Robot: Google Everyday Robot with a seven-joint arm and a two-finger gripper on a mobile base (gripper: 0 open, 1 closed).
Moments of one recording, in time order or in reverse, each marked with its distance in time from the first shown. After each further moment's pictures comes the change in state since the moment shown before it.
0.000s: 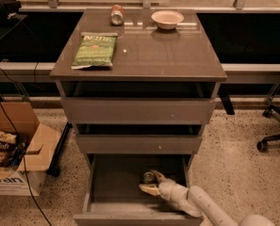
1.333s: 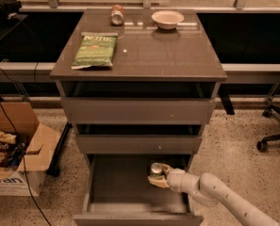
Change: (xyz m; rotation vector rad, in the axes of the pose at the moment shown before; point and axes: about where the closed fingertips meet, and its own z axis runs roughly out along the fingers) arm -0.100 0.015 -0.061 0.008 0.123 -0.175
